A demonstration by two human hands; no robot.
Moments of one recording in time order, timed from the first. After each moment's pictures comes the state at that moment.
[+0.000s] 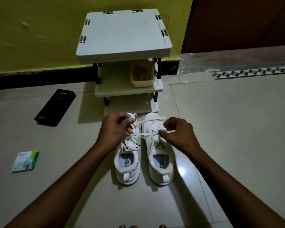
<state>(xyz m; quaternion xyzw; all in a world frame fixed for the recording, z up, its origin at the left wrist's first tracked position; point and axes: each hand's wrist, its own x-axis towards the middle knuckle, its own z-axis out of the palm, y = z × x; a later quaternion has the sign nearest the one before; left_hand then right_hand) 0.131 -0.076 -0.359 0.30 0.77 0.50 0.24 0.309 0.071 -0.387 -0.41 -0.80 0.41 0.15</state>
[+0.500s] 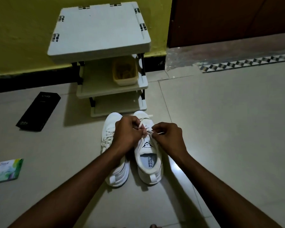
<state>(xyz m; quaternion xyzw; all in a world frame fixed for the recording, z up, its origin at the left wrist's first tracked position) 0.189 -0.021 -0.384 0.31 0.81 0.42 0.27 0.324 0.071 -0.423 -0.43 -0.73 0.48 0.20</state>
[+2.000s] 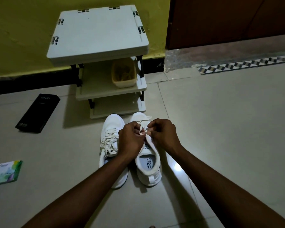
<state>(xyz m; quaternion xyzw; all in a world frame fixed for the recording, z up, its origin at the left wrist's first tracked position) 0.203 -0.012 -0.429 0.27 0.84 0.43 0.19 0.304 0.087 -0.438 -0.40 -0.73 0.52 0.22</state>
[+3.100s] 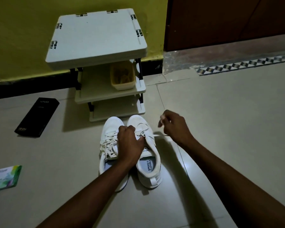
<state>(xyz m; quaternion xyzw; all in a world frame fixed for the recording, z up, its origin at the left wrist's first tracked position) 0.206 -0.019 -0.431 0.31 0.89 0.32 0.11 0.321 0.121 -0.408 -0.38 -0.75 0.50 0.22</state>
